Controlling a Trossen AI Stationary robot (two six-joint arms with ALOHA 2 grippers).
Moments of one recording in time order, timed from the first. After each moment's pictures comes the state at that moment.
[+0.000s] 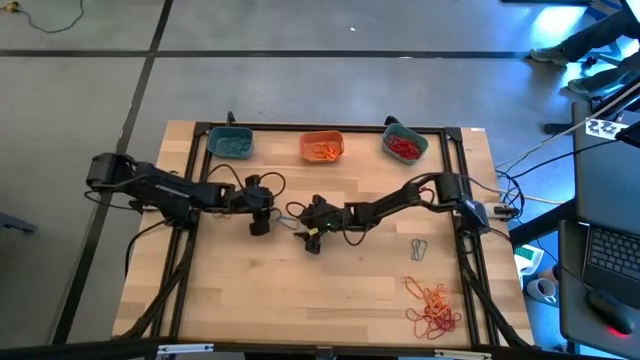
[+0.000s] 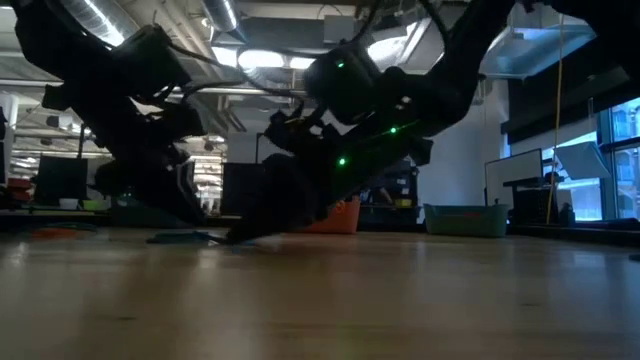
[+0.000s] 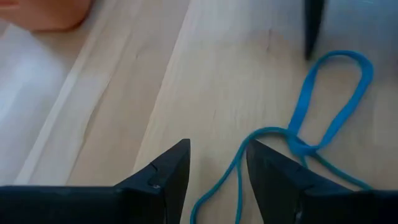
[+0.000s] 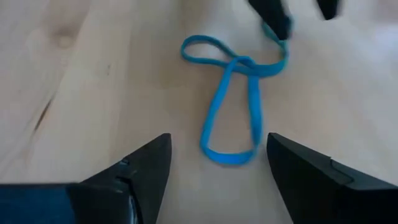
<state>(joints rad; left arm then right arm) 0.06 1.30 0.35 0.08 -0.30 -0.03 0.06 2.20 1.19 0.45 0.09 0.11</state>
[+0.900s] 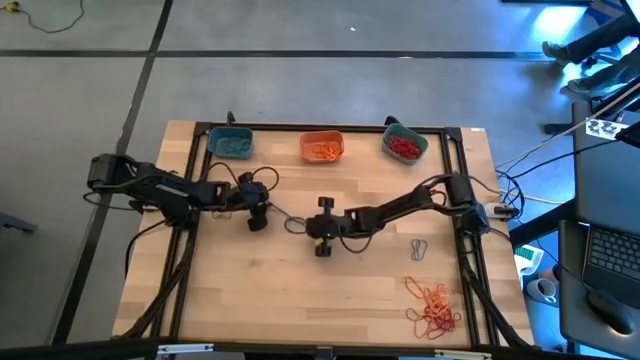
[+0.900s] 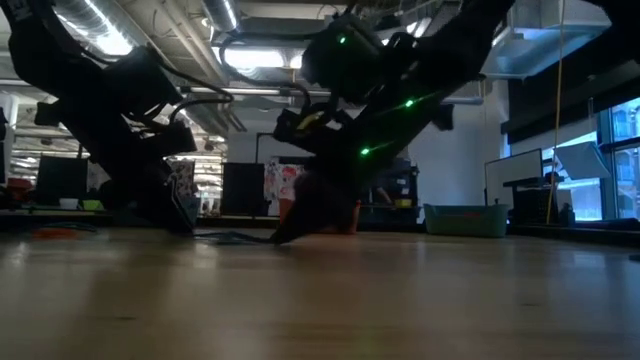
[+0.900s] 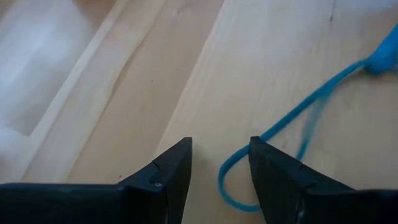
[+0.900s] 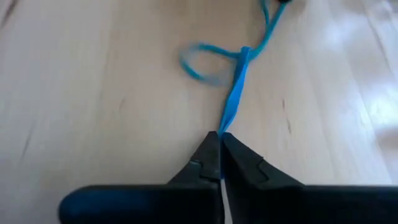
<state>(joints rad) 0.15 1.31 0.25 0.16 -0.31 -0.08 0.13 2.11 1.21 0.11 0.30 -0.06</state>
